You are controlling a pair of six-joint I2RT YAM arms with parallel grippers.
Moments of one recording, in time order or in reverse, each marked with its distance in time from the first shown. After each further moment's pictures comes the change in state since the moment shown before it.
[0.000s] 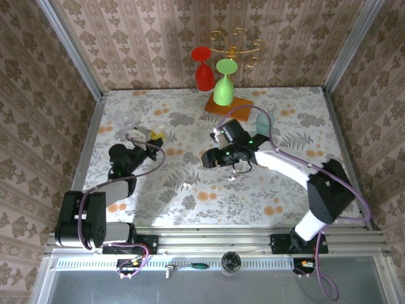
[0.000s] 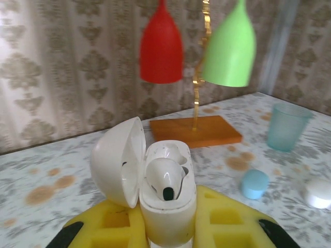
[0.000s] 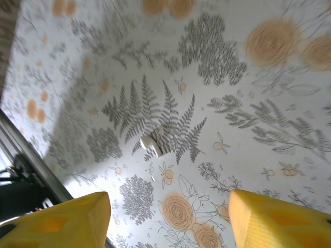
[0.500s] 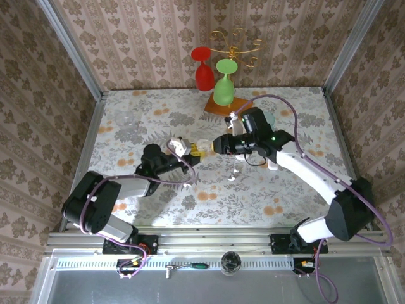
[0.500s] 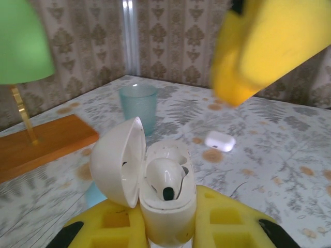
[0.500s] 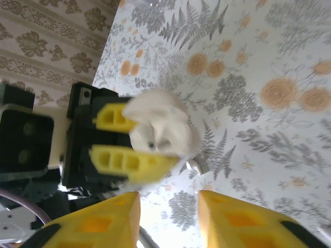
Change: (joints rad) left arm -0.406 0.173 0.068 0.040 0.117 0.085; right arm -0.129 -0.261 -0.033 0.028 -0.097 0.089
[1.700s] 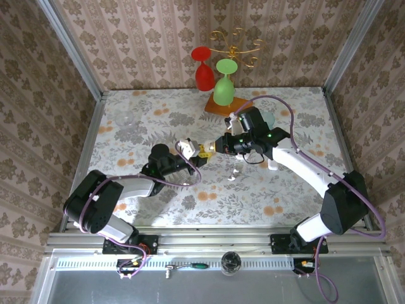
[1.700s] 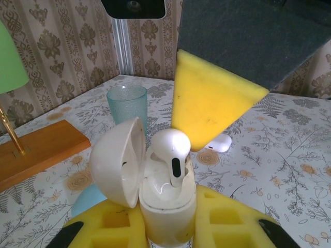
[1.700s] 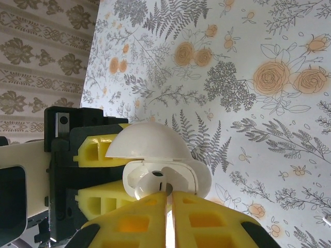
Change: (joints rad) left arm -0.122 0.022 0.058 -0.062 -0.085 0.064; right arm -0.009 0.088 0.038 -0.027 -0.031 0.068
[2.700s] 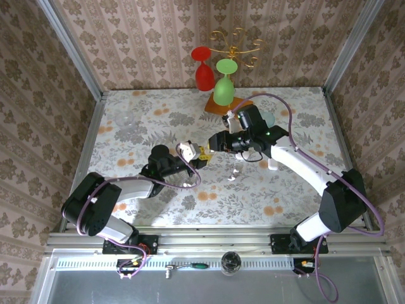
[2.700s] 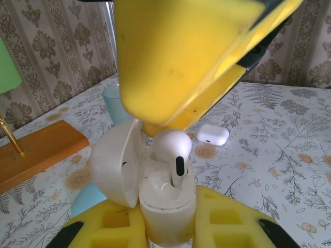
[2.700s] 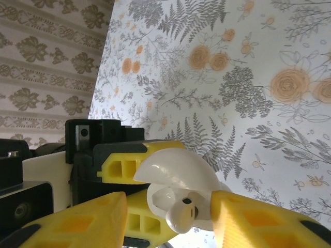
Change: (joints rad) left arm -0.008 -0.027 -0.013 -0.029 0.001 0.052; right arm 0.000 0.012 0.034 0.007 -0.021 -0.003
